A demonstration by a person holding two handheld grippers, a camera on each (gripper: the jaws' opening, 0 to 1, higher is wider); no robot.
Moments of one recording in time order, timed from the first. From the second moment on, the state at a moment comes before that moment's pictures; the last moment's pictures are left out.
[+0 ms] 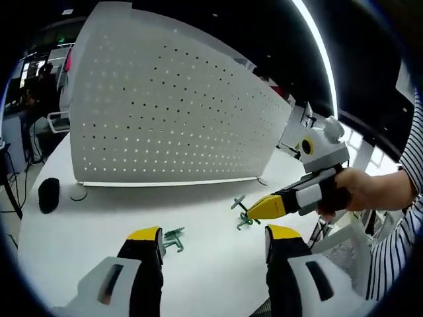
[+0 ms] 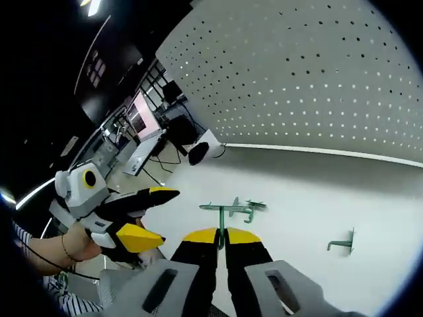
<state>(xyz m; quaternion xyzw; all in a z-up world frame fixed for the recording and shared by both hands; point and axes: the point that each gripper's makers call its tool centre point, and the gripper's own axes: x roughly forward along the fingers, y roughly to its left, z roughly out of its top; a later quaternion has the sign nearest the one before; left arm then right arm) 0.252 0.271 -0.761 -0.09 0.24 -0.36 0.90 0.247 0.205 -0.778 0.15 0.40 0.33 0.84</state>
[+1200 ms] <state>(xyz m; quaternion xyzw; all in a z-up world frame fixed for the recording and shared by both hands) 0.242 0.239 -0.738 -0.09 0.20 -0.45 0.87 0.212 0.239 -0.753 0.30 0.43 0.40 0.75</state>
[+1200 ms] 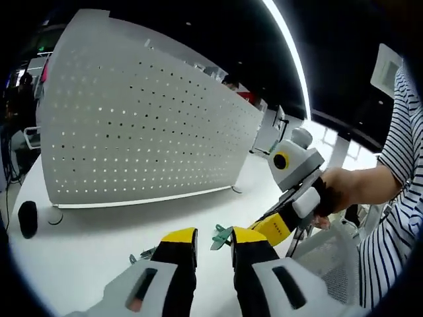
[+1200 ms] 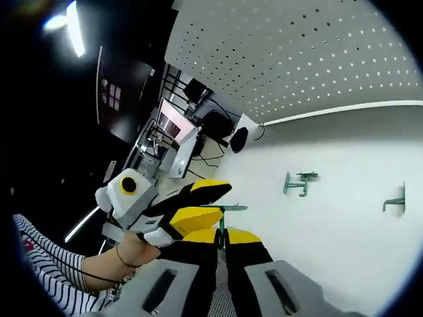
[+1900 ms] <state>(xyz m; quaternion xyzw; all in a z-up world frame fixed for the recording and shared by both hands) 0.234 0.234 -0.730 -0.06 0.19 -0.48 0.86 0.208 0.241 -0.745 0.33 0.42 0.43 0.73</state>
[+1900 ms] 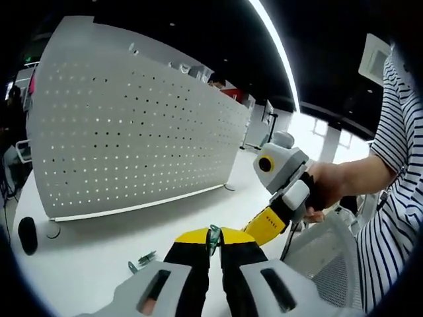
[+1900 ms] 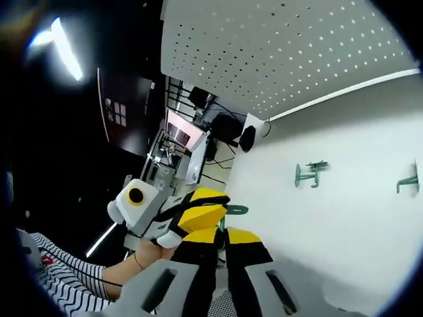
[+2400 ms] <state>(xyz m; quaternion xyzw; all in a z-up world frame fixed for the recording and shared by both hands) 0.250 0.258 -0.749 -0.09 0.27 -0.39 0.87 0.226 0.232 -0.719 0.13 0.29 0.45 0.84</state>
